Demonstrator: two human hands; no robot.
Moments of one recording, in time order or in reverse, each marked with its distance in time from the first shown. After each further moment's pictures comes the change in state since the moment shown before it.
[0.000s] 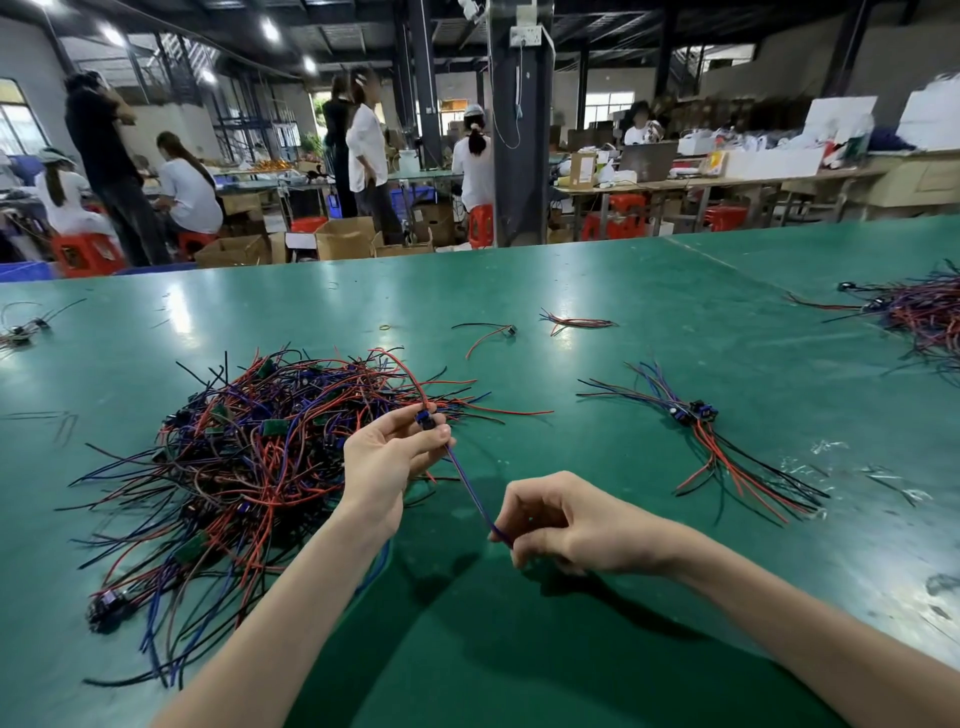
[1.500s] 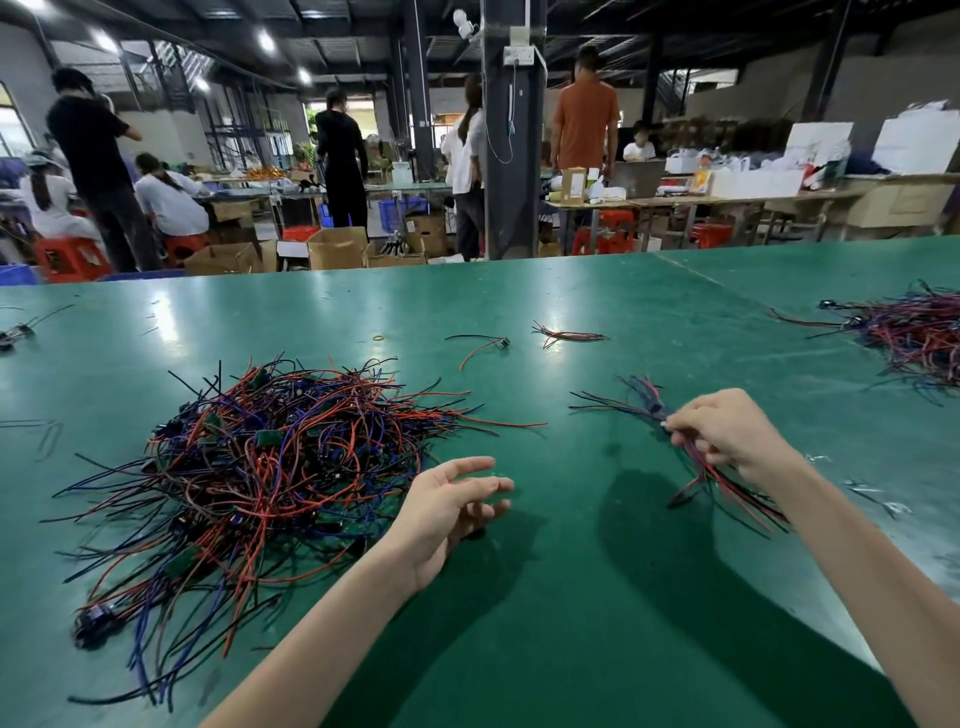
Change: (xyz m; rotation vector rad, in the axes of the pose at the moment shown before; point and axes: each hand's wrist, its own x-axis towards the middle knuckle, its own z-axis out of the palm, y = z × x) left_hand -0.027 -0.024 0.021 0.088 -0.265 -0.317; right_hand -0.030 0.043 -0.138 -0.056 0.921 0.490
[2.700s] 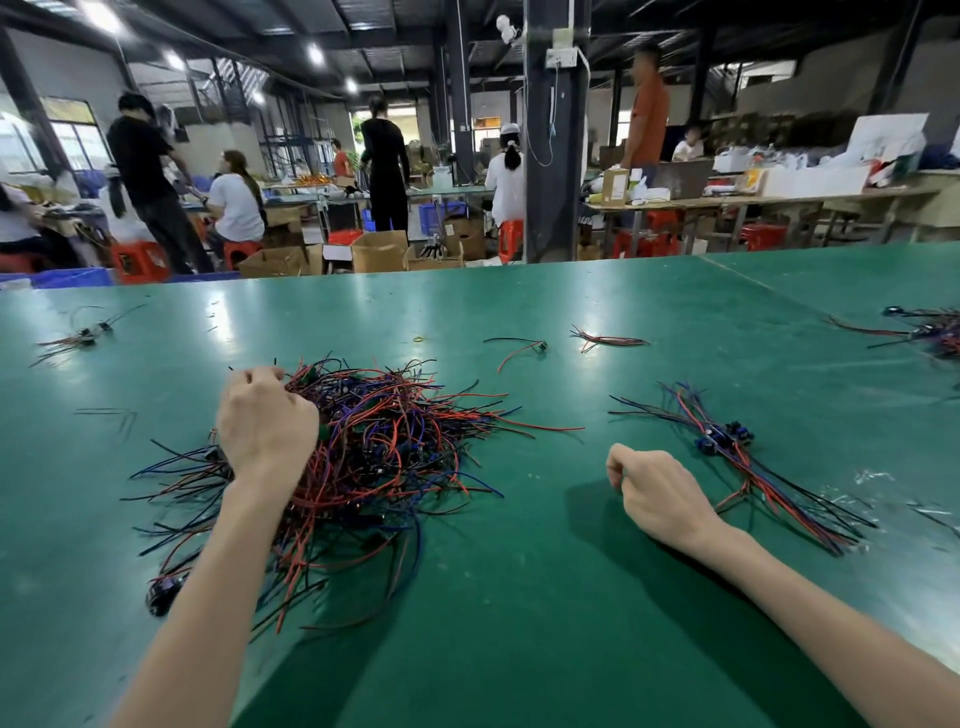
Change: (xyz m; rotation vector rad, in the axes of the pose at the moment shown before) left_hand -0.006 0.105 -0.120 1.283 1.094 0.504; right_hand -0.038 0.013 0.089 -0.610 -0.090 -0.610
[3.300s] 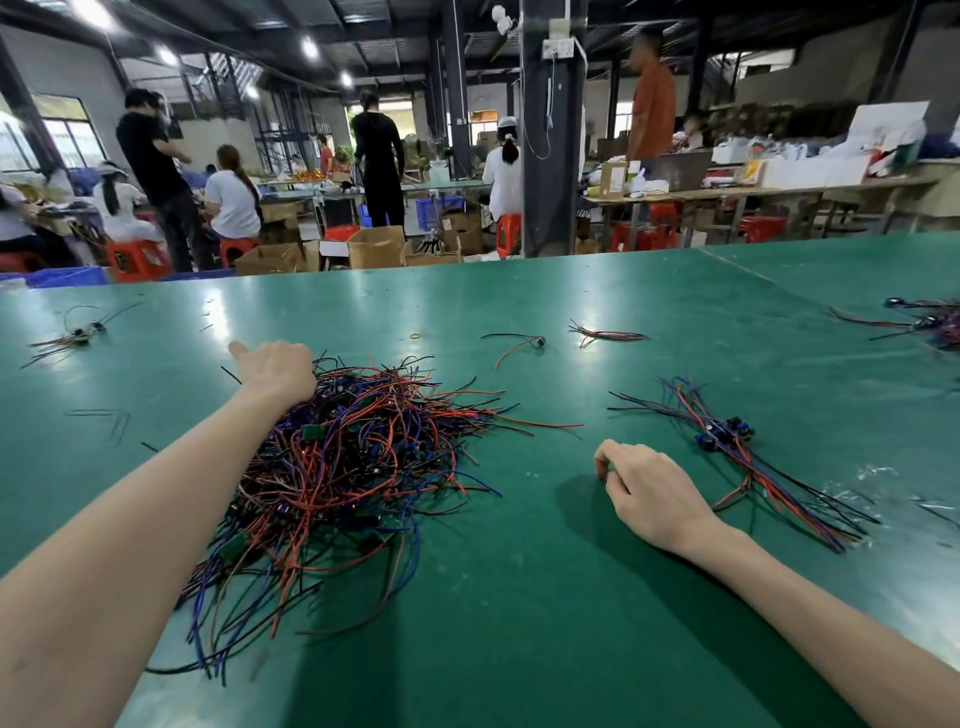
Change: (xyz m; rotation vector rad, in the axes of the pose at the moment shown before) left_hand 0.093 -0.004 0.040 0.718 -0.411 0.240; right_hand 0.003 -0.004 0.008 -0.027 0.008 -0.122
